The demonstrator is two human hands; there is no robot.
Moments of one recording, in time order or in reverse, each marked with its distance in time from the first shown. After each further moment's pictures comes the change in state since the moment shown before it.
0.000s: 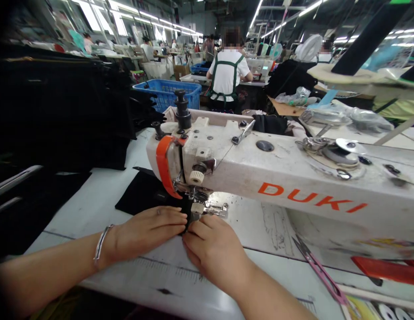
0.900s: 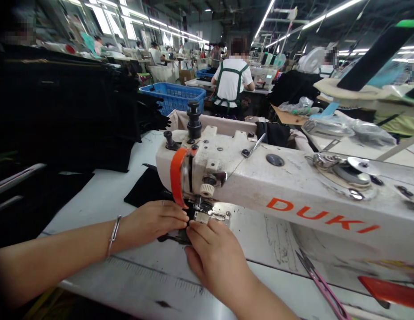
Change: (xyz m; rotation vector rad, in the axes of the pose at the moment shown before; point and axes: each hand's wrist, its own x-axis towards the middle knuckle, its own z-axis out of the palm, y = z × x) left_hand 0.001 -0.026 0.006 -0.075 -0.146 -0.107; right_hand 0.001 0.000 0.002 -0.022 0.021 0.113
